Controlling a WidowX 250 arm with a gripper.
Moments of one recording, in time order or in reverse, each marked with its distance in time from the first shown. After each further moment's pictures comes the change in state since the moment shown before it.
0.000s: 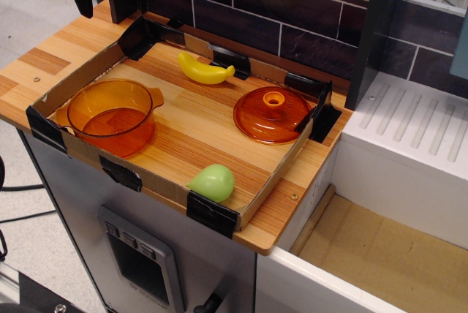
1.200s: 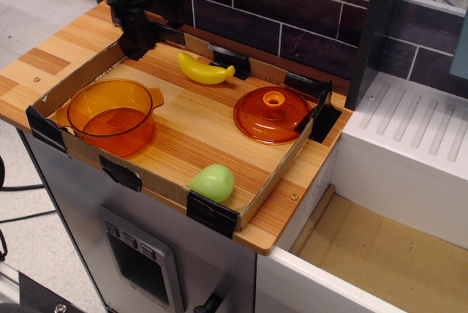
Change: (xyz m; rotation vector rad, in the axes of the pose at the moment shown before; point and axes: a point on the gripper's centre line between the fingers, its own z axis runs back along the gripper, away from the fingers) arm -0.018 -0.048 -0.025 -0.146 0.123 0.882
